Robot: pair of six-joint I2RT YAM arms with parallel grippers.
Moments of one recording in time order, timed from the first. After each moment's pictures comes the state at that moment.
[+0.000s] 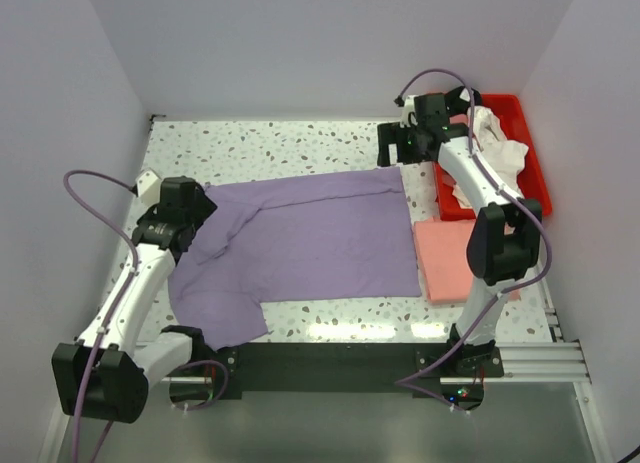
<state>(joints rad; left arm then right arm) -0.11 1.04 0.83 -0.59 -0.47 -0.84 0.20 1.90 1.69 -0.64 -0.11 0.04</state>
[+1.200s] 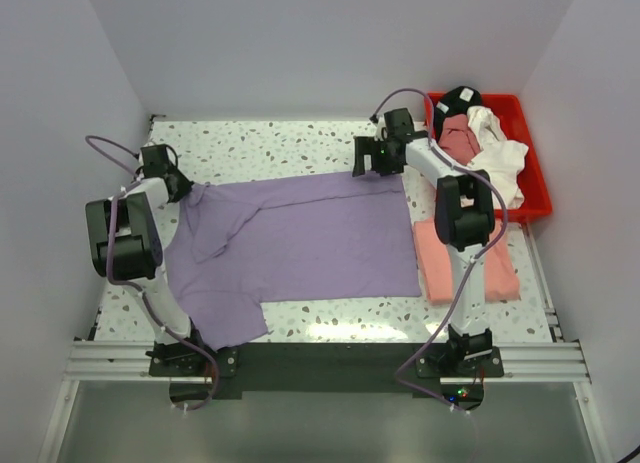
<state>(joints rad) 0.23 1.90 1.17 -0.08 -0.02 -0.54 0.24 2.31 1.89 -0.52 -0.24 0.15</state>
